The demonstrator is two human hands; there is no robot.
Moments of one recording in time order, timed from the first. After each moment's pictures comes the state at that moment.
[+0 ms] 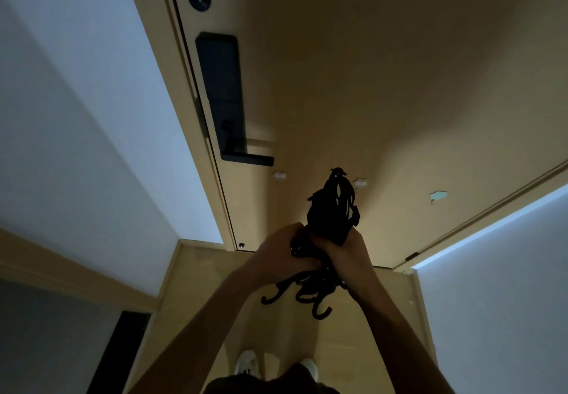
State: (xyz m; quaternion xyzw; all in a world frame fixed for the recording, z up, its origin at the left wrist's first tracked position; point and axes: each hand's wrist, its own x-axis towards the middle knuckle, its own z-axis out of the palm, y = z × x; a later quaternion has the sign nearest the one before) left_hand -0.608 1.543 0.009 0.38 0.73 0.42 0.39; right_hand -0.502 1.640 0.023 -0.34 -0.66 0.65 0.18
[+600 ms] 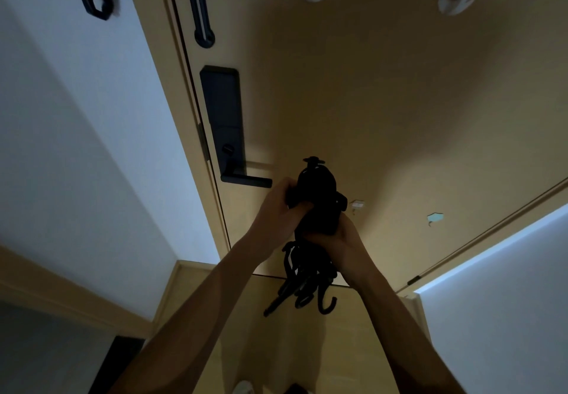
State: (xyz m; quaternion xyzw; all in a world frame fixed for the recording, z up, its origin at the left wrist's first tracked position) left_hand -0.635 1.587 0.074 0.29 0.68 0.61 0.29; right_hand -0.526 1.666 0.062 -0.22 -0.68 0.68 0.16
